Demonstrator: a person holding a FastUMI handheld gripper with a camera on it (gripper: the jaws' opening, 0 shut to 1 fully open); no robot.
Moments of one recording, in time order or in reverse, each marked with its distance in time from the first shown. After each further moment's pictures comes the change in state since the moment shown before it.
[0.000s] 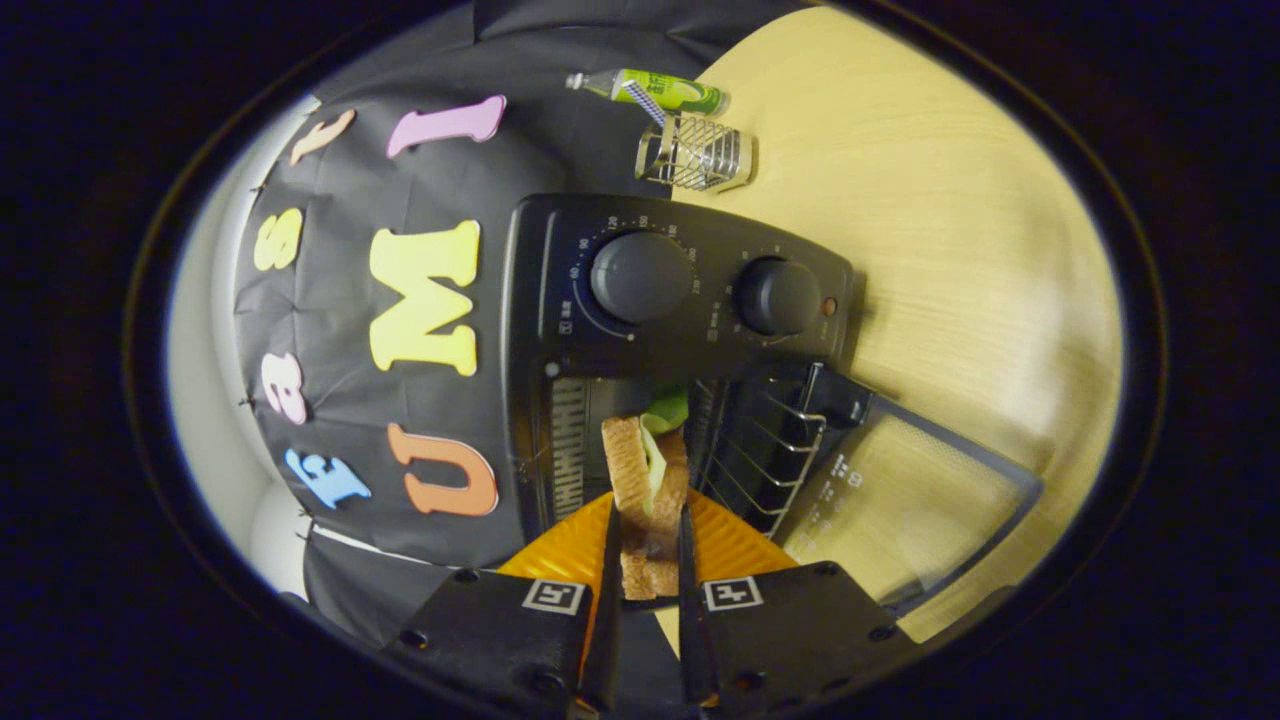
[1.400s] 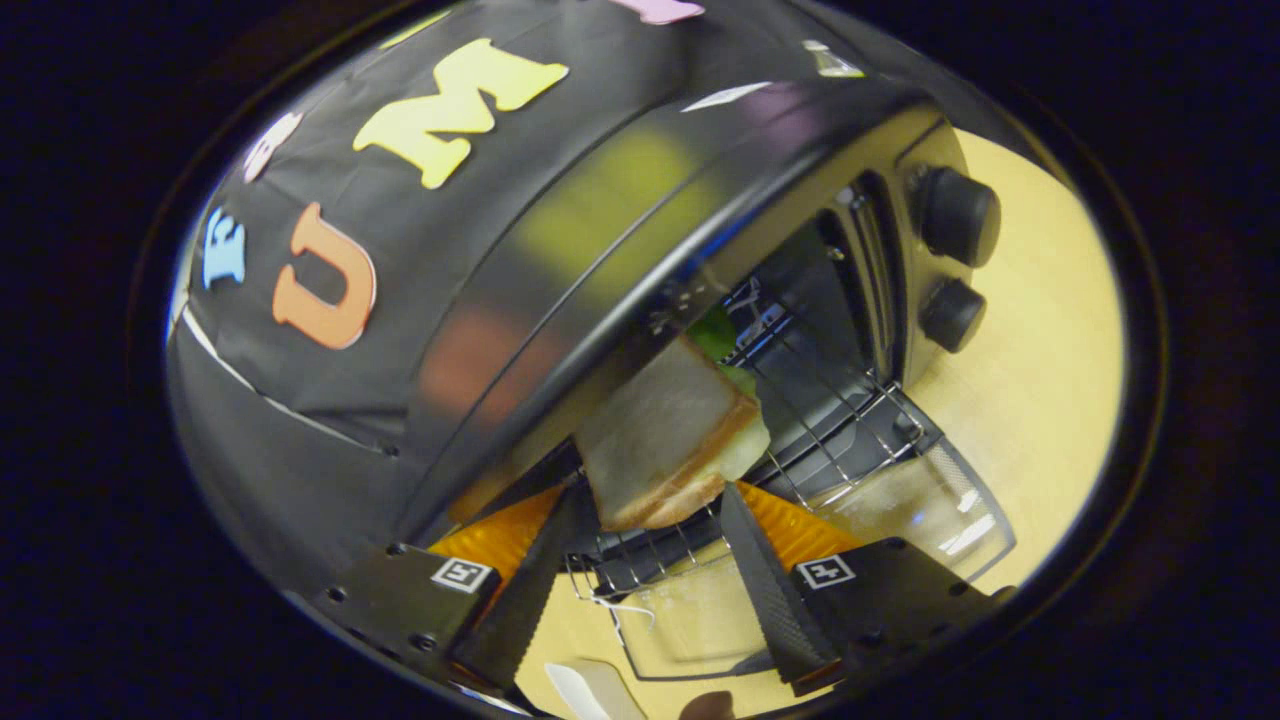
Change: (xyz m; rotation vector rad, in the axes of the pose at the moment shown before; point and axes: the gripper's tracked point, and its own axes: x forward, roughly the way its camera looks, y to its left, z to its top) arm 0.025 -0.027 -0.062 -0.655 0.210 -0.424
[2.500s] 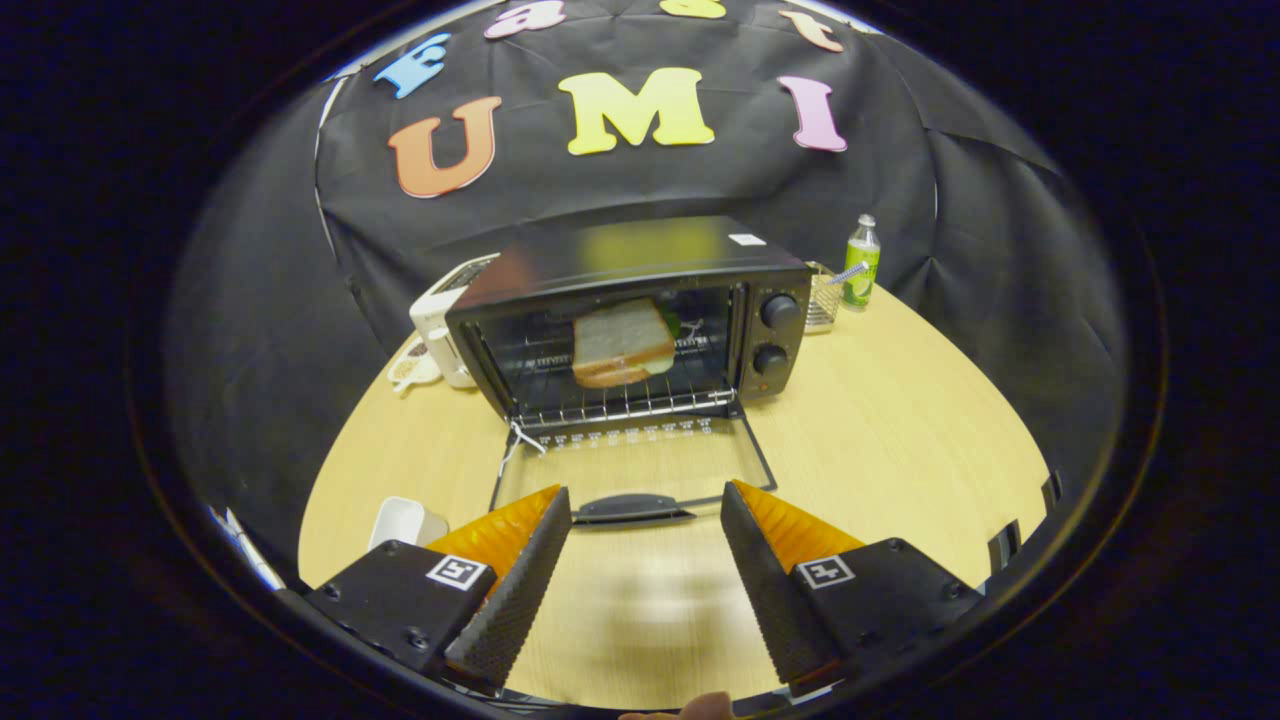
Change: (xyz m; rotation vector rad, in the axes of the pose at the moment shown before) arm -0.161 -0.061 -0.082 -0.571 -0.157 -0.244
